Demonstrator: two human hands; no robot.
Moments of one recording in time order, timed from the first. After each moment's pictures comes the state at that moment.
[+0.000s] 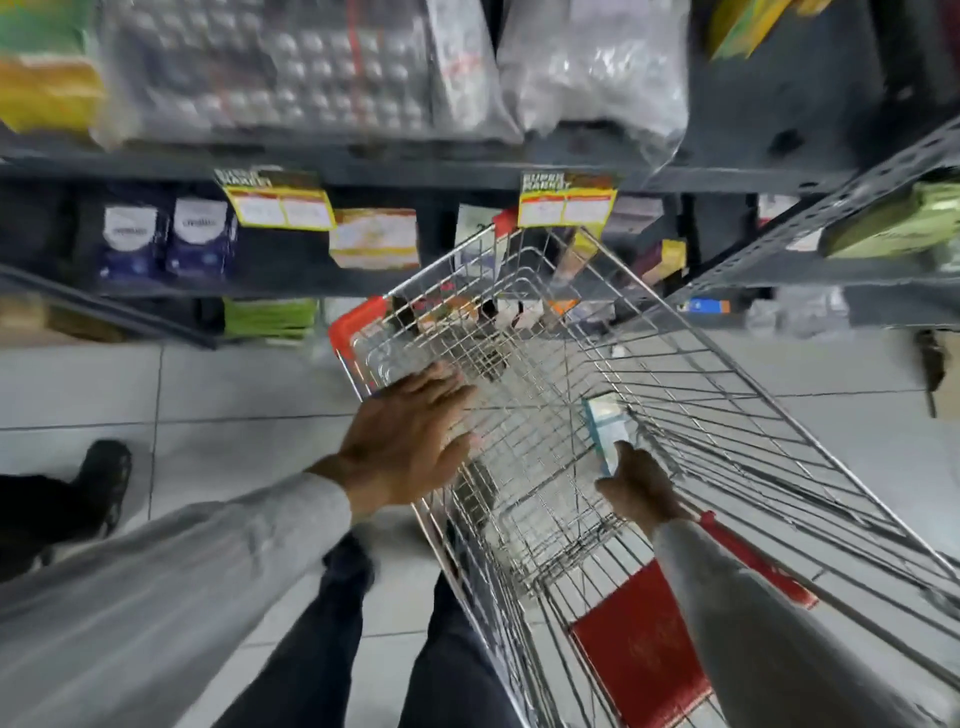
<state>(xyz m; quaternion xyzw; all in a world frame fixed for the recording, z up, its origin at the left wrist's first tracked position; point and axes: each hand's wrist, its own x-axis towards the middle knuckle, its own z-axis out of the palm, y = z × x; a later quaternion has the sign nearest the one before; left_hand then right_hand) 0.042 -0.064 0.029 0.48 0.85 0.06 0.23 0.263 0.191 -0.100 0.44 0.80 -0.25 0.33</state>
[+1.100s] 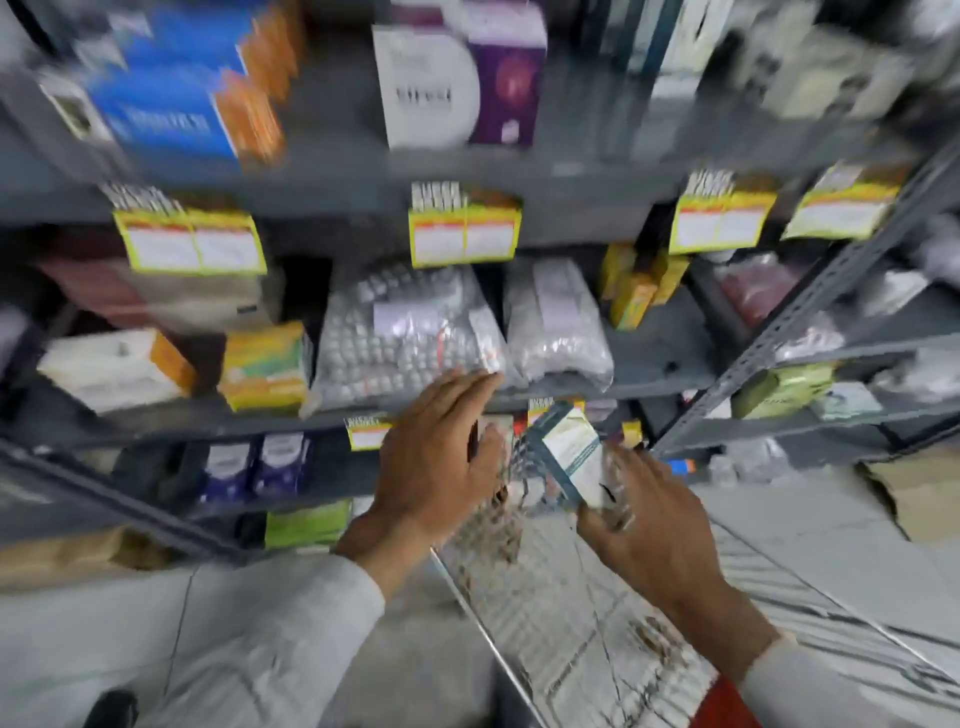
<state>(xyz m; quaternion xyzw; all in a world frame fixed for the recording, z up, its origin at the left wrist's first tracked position) -0.030 -0.064 0.266 0.43 0.84 0.33 -0.07 0.155 0.089 0.249 0.29 0.93 -0.16 -0.13</state>
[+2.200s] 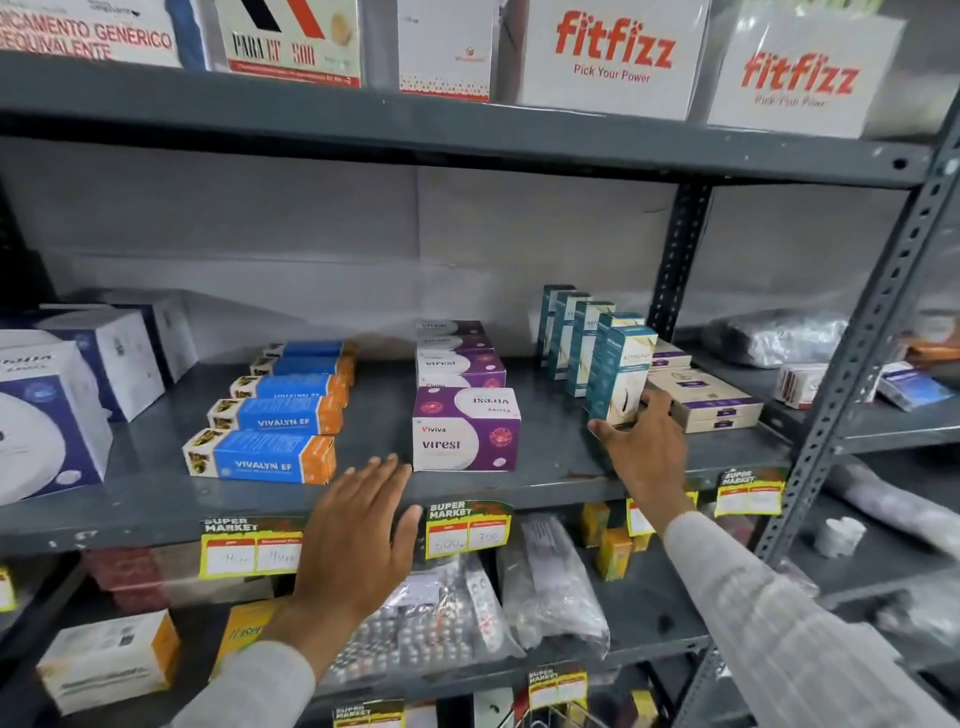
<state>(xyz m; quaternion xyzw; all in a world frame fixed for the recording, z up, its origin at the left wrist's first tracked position) -0.177 -0.064 0.408 0.40 0.87 0.18 -0.22 -0.040 0.242 0.472 0.39 0.78 -0.25 -0.41</state>
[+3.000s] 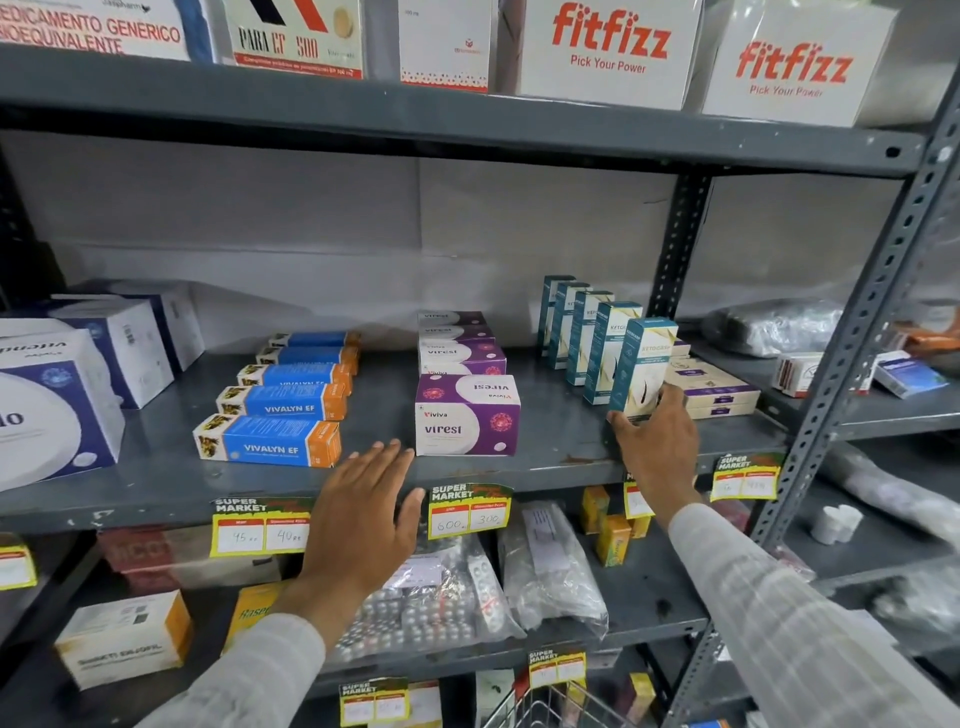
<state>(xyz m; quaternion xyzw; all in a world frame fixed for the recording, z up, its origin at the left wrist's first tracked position) -0.177 -0.063 0.406 0.39 0.87 0.18 -0.22 -0.028 0.252 0.460 0.40 0.77 -0.23 -0.44</state>
